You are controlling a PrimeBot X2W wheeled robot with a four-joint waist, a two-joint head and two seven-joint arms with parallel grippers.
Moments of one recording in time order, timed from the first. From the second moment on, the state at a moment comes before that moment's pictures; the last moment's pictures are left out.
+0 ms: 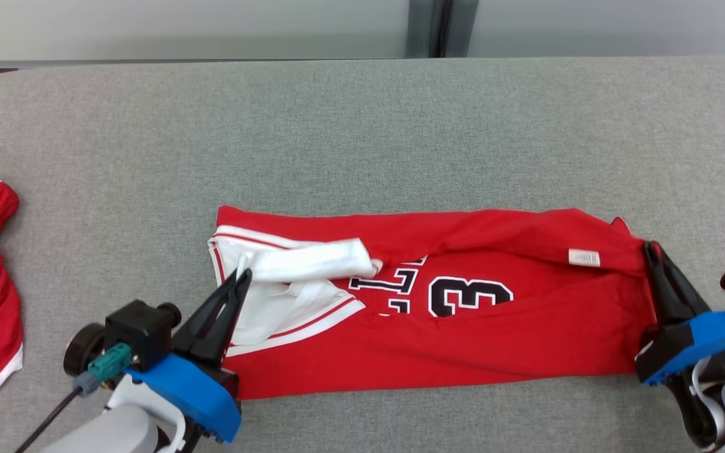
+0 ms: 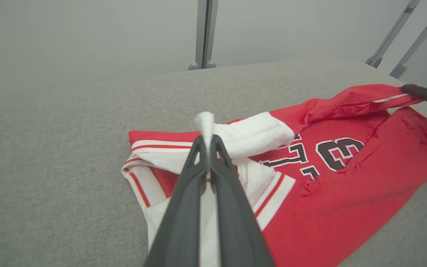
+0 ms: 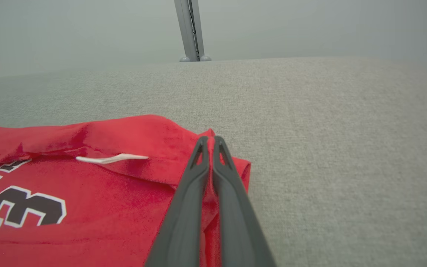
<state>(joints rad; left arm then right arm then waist) -0.51 0.72 -1.07 0.00 -0.97 0.25 -0.26 -0.28 -0.29 0.04 0.39 0.37 0.13 -0.11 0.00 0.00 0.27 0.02</state>
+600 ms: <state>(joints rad) -0.29 0.63 -0.82 -0.02 -0.83 0.29 -0.26 -0.18 -0.27 0.01 0.33 0.41 0.13 -0.19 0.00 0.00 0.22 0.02</state>
